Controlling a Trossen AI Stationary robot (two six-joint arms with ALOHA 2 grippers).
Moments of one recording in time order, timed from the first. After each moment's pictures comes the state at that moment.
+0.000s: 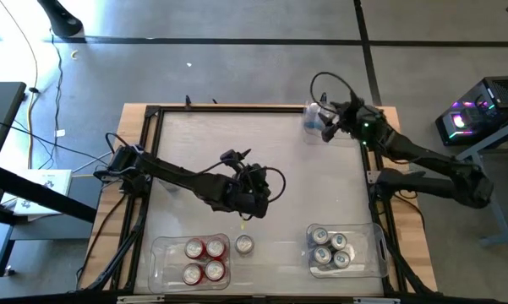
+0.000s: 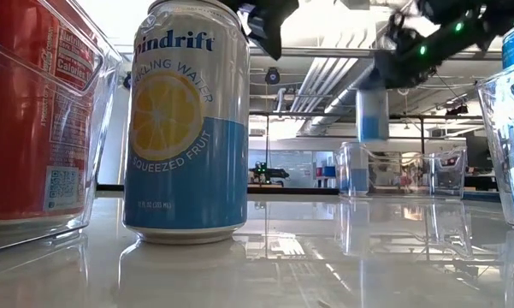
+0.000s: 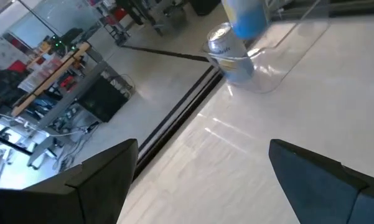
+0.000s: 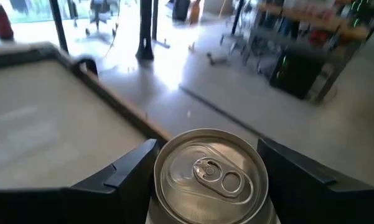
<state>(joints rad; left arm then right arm) -0.28 1.90 1.62 -0.79 -1.19 -0.45 -0.62 0.82 0.56 0.01 0.24 -0.10</state>
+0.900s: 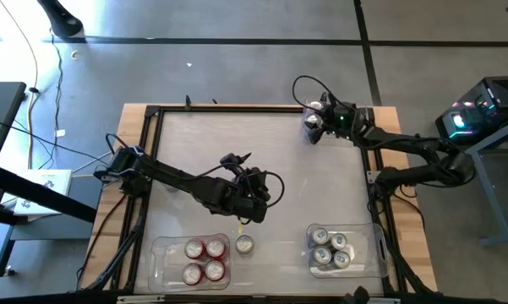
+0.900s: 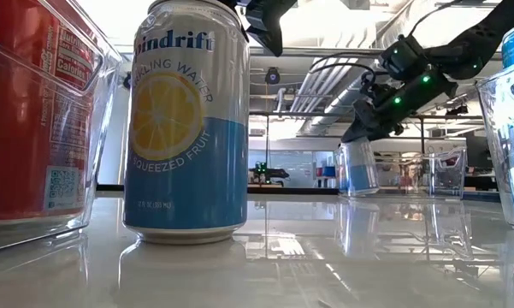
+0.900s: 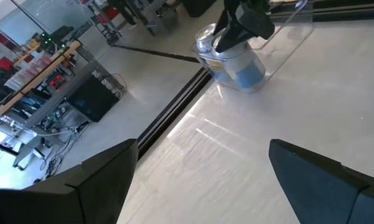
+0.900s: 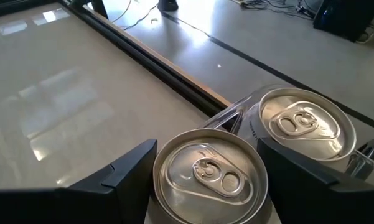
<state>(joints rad) -0.31 1.90 1.62 -0.80 -1.17 -0.49 -0.75 1.23 0.51 0.23 0.00 -0.03</state>
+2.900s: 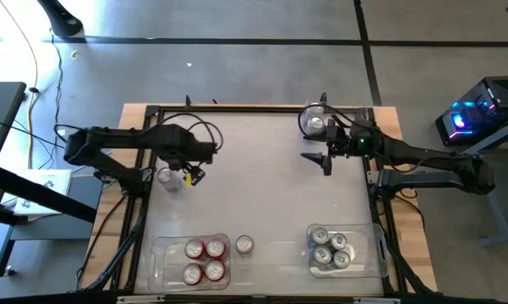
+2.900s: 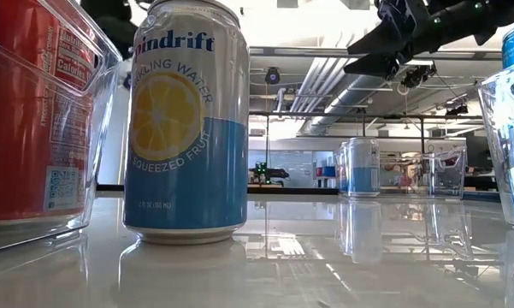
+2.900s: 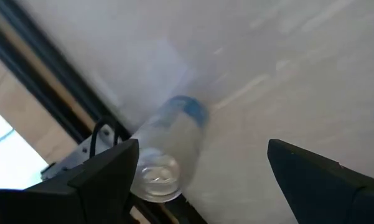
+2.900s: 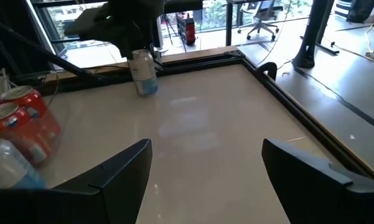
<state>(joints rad) 0.08 1.43 1.27 -1.57 -0.14 -0.83 -0.33 0.84 0.59 -0.03 -0.17 0.02</state>
